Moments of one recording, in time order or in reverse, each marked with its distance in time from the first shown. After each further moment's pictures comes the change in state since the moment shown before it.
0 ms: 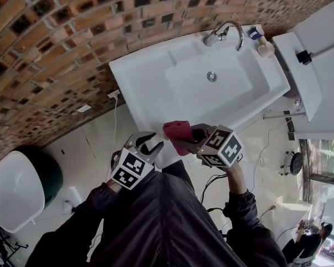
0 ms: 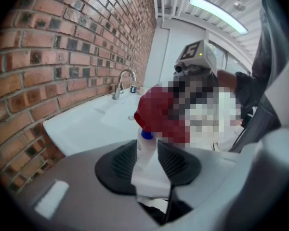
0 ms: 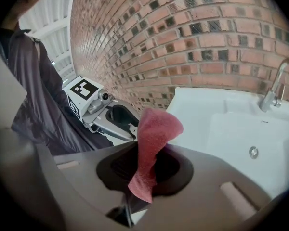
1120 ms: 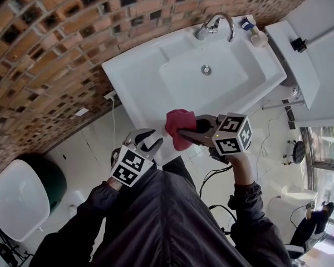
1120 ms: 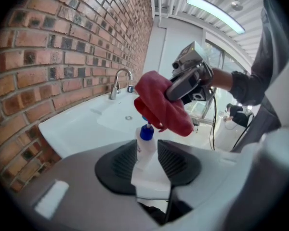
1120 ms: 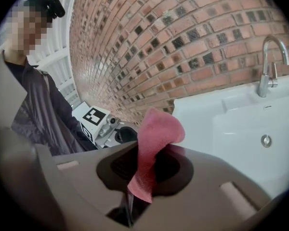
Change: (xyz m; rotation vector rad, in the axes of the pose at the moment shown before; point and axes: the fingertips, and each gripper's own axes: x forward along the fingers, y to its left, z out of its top) left arm 0.006 -0.003 0.001 0.023 0.010 -0.032; right arm -0.031 -0.004 0.022 0.163 -0.229 0.107
